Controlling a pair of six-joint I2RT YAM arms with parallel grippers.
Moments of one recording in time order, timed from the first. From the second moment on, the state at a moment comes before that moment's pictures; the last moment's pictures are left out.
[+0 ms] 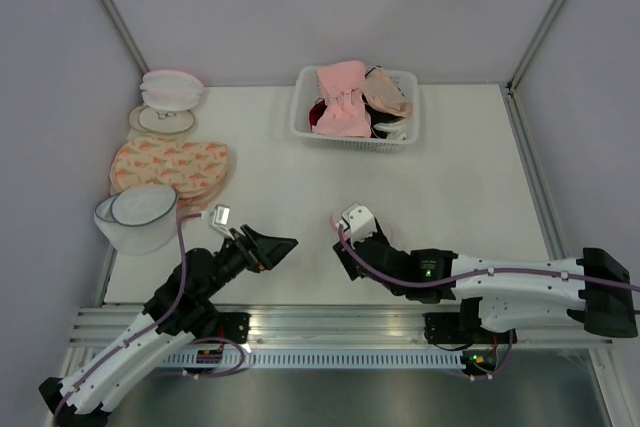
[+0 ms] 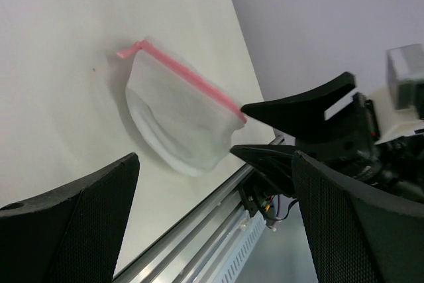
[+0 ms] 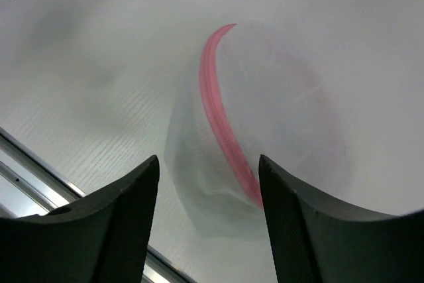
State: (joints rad) left arm -0.78 0.10 0.17 -0.15 0.00 -0.99; right arm 1.32 1.14 0.68 -0.25 0.58 0.35
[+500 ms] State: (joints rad) left arm -0.78 0.35 0.12 0.14 0.06 -1.08; right arm 1.36 0.89 0.69 -0.52 0.84 0.69
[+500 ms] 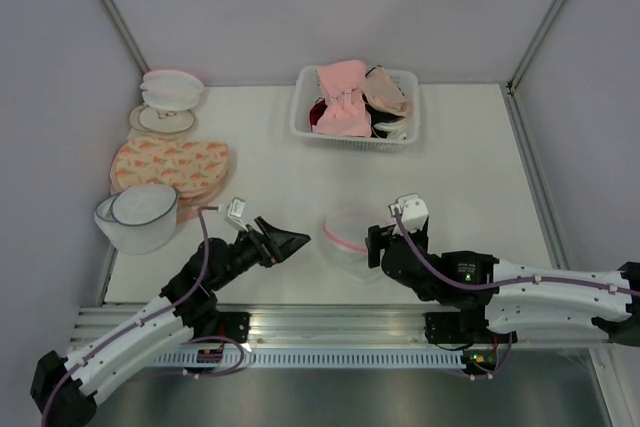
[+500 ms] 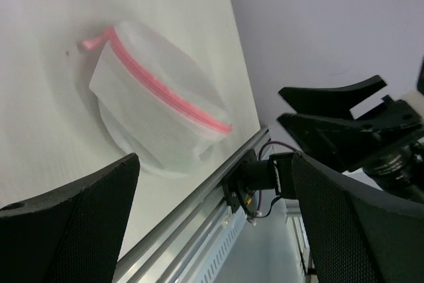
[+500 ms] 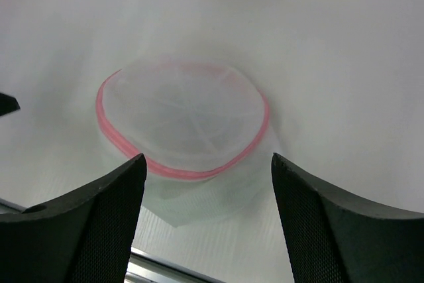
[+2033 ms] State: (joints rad) left arm -0.80 1.43 0.40 0.67 -0.12 -0.89; right arm 1.43 1.01 0.63 -0.69 0.70 1.14
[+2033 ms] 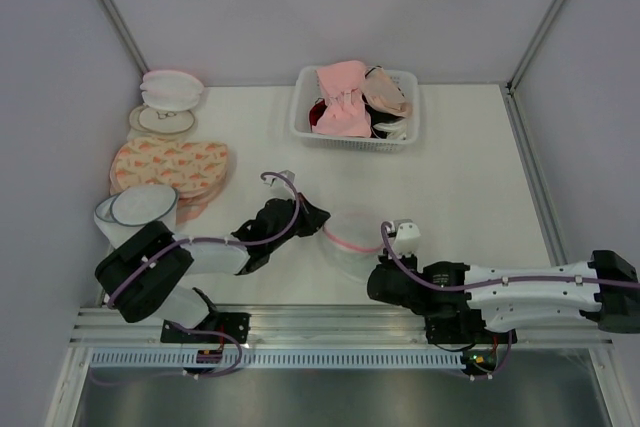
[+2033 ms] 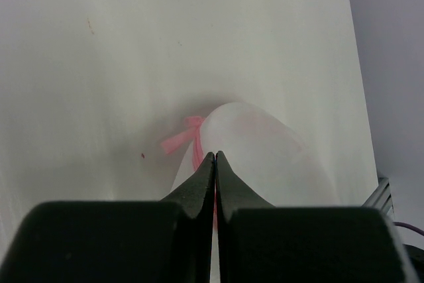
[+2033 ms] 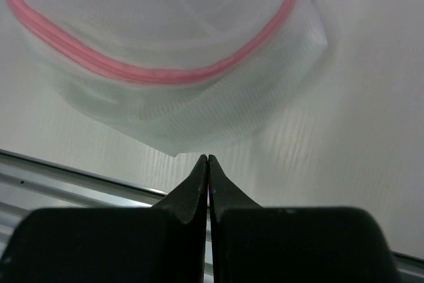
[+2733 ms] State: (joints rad) left arm -0.85 1.31 0.19 0.86 0.09 -1.01; right arm 1.01 1.21 0.47 -0.32 0.67 1.00
